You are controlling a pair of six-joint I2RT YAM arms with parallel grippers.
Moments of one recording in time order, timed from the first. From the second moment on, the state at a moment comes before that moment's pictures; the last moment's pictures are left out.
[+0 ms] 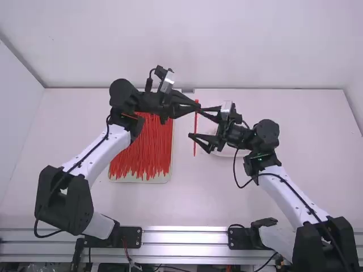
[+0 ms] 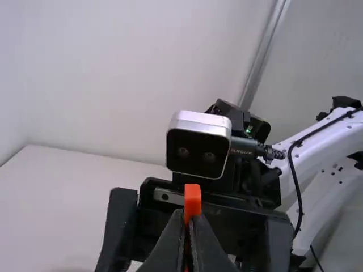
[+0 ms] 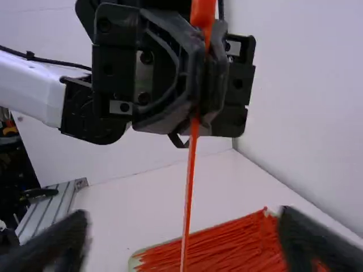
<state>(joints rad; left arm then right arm) -0.28 1.56 1.17 0.82 1.35 -0.63 0.26 1.24 0.65 0.76 -1.03 0.28</state>
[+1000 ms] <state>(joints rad) -0.20 1.56 1.27 0.91 1.35 -0.87 0.31 1.24 0.66 0.38 -1.03 0.00</state>
